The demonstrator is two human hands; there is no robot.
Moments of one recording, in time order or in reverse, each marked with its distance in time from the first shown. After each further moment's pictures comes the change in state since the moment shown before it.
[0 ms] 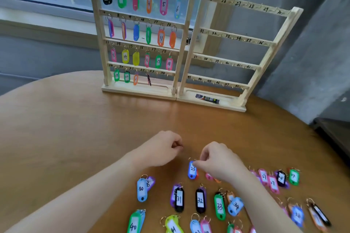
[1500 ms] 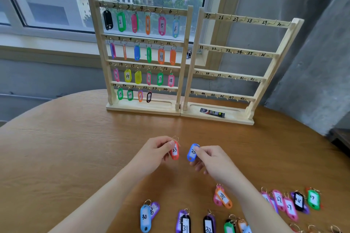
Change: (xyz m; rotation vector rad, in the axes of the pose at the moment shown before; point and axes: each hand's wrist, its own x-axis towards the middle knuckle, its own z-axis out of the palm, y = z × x) left_hand 0.000 -0.014 -0.025 -0.657 0.168 -0.161; right_hand 0.035 -0.013 -0.001 0.766 0.012 -0.115
